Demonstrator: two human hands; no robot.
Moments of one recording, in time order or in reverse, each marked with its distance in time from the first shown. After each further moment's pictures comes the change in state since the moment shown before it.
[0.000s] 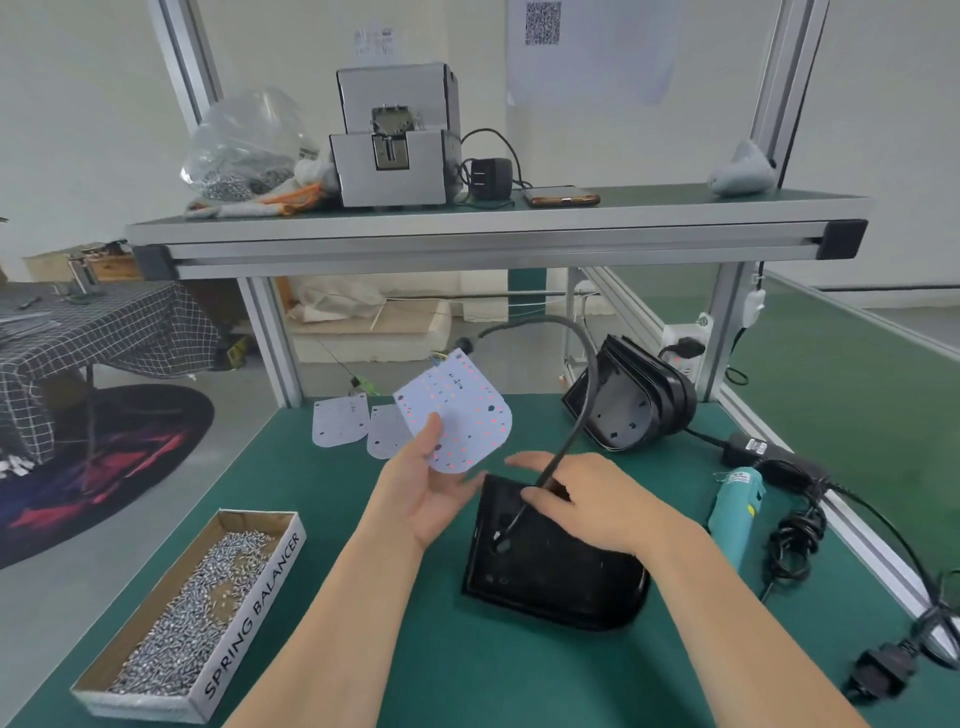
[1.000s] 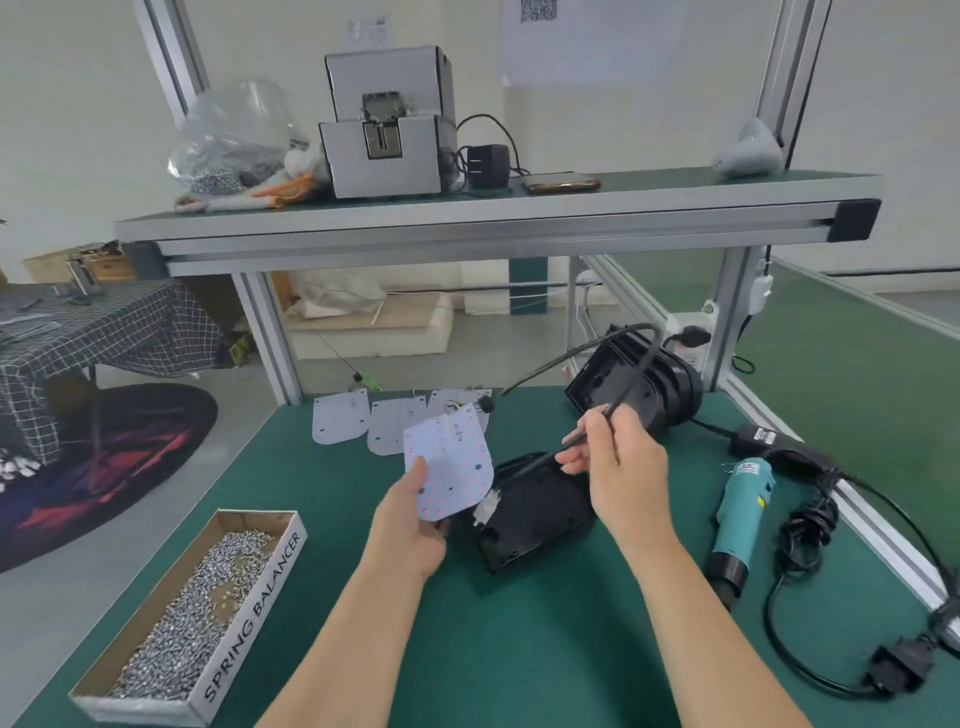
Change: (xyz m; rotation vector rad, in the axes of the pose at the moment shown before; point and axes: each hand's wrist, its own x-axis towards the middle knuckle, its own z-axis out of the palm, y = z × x) left_hand 0.000 -0.022 -0.030 0.018 0.318 -0.059; right_hand 0.008 0.006 0.027 0.714 0.819 0.216
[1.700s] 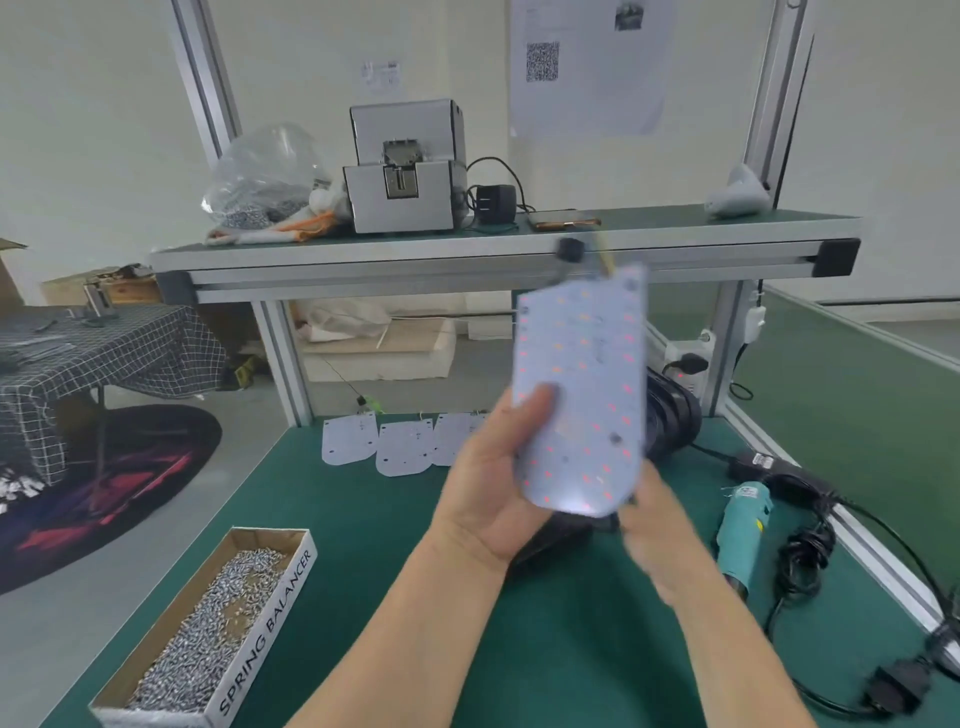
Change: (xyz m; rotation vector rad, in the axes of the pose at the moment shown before) left_hand -0.113 0.013 0.093 -0.018 -0.910 0.131; right_hand -0.016 0.003 -0.032 0.045 -0.228 0.138
